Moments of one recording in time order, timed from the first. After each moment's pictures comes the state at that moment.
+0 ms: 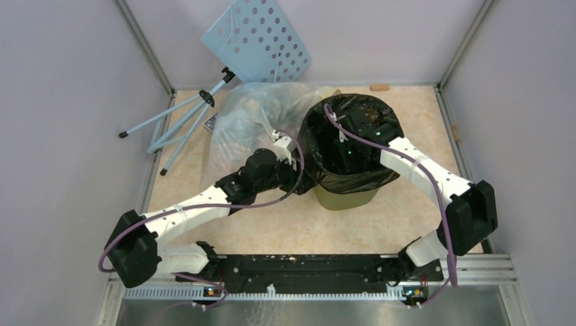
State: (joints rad) left arm -0.82 1.22 0.78 0.04 0.19 -0.55; right arm 0.58 1.48 1.29 -0.88 0.05 0.18
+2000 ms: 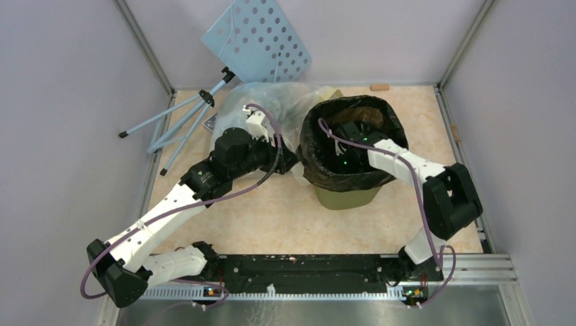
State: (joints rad) left arm -0.72 1.06 1.05 -0.32 0.12 -0.50; right arm 0.55 1.63 1.15 -0.78 -0.06 0.19
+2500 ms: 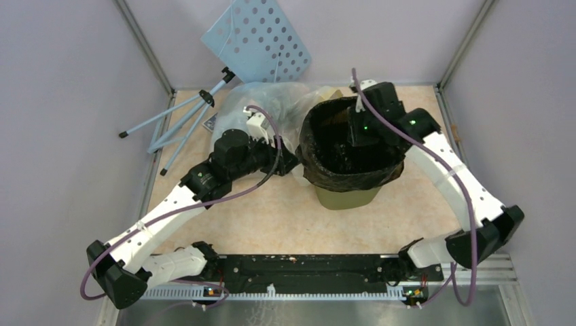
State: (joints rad) left arm -0.71 1.06 1.04 -0.30 0.15 -0.50; right arm 0.54 1.42 1.53 -0.95 0.05 0.22
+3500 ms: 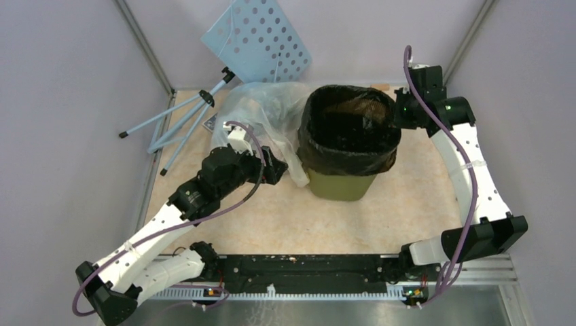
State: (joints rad) left arm -0.71 0.88 0.87 -0.32 -0.04 -0.50; right arm 0.21 1.39 1.65 -1.05 0.16 0.22
